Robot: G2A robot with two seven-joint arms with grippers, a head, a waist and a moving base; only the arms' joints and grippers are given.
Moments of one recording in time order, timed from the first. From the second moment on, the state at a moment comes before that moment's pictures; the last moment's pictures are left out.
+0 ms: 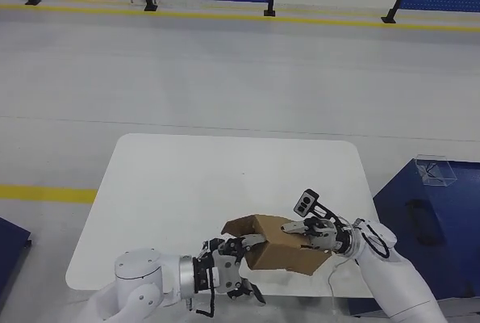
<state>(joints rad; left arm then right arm) 1.25 -1.08 -1.02 -2.04 -1.21 0.75 -0.32 -1.17 -1.03 1.22 -1.43 1.04 0.22 1.36</state>
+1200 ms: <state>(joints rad) 1.38 -1.04 -1.26 -2.11 -1.30 0.85 -0.40 -1.02 -0.96 1.00 -1.26 1.23 0.40 1.42</state>
